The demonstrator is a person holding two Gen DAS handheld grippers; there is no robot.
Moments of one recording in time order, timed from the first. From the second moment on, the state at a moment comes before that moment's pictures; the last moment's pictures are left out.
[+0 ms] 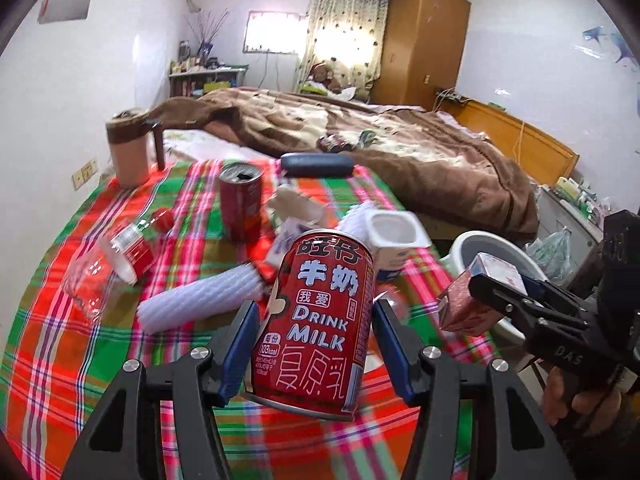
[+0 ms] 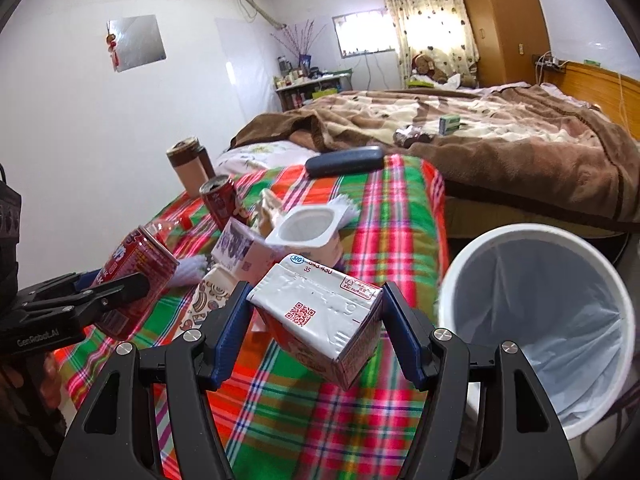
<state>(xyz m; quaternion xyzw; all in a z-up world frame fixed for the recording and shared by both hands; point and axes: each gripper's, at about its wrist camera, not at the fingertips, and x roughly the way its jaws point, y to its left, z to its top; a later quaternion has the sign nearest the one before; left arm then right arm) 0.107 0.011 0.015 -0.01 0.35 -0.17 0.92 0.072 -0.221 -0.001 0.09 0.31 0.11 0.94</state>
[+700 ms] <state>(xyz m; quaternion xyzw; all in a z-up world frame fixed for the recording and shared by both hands) 0.094 -0.124 0.025 0.02 0.34 -0.25 0.91 0.055 -0.318 0.012 0.11 0.30 -0.01 0.95</state>
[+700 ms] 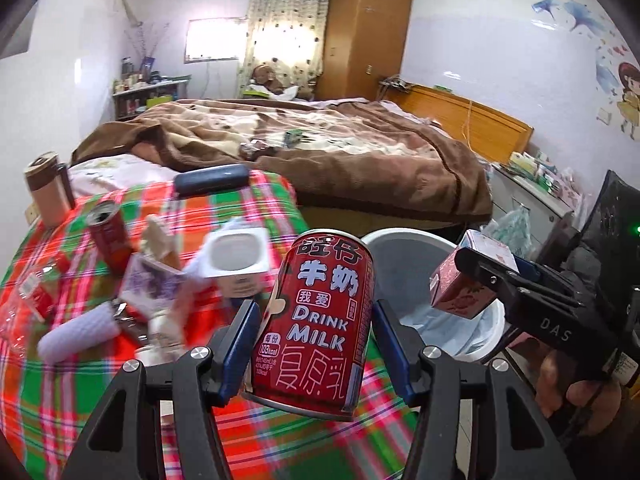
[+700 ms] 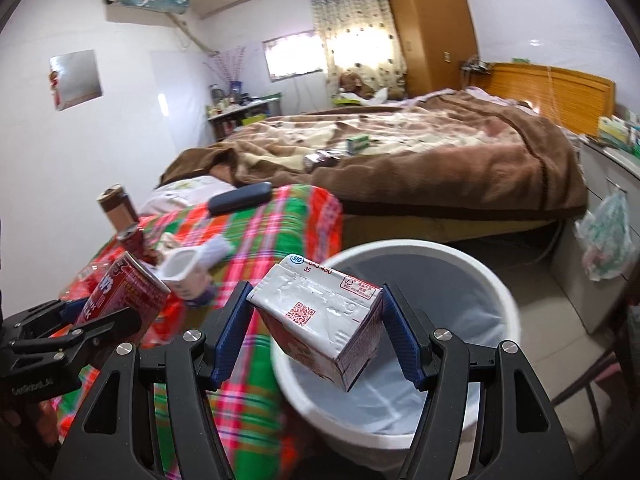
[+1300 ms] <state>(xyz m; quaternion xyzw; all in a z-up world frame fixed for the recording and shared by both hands) 0.112 -0.211 -0.002 0.05 0.36 -0.29 0.88 0.067 -0.367 -0.019 0.10 0.35 -0.09 0.93</state>
